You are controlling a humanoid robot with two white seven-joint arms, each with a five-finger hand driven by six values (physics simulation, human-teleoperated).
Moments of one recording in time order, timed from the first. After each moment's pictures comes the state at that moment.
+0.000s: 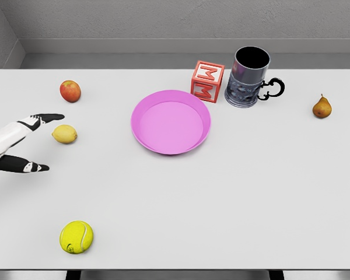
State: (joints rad) left arm -0.01 0.69 0.10 -1.53 -0.03 -0.61 -0.61; right arm 0.01 0.00 -0.21 0.02 0.08 -0.02 -0.08
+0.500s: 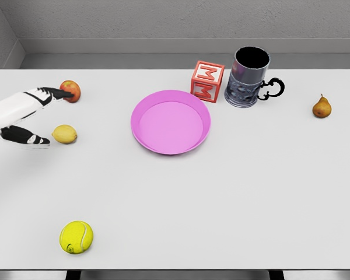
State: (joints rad) left arm -0.29 0.72 -0.05 -1.45 -0.24 -0.61 -0.61; right arm 0.01 0.00 -0.21 0.03 0.08 -0.02 -0.08
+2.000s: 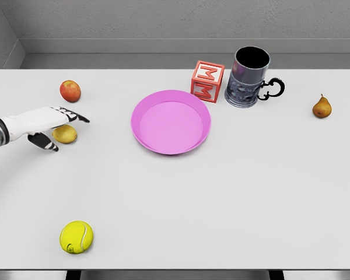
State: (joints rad) left arm -0.49 0.68 -0.34 -1.22 -0.53 -0.55 -0.61; right arm 0.01 0.00 -0.21 0.03 0.08 -0.02 -0.08
